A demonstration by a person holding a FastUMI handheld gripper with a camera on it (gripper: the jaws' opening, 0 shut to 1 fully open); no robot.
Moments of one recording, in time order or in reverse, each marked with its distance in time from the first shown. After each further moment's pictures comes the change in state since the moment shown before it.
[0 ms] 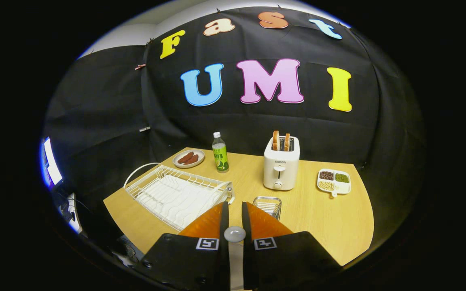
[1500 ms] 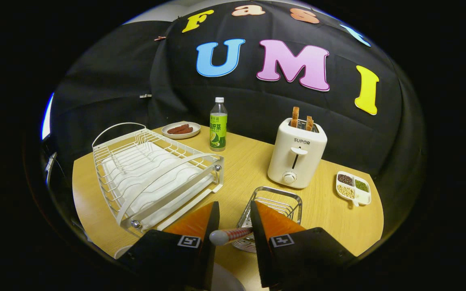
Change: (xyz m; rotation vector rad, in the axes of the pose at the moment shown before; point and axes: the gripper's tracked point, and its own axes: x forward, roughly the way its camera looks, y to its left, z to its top) arm 0.141 -0.028 -0.080 -0.208 0.031 0.020
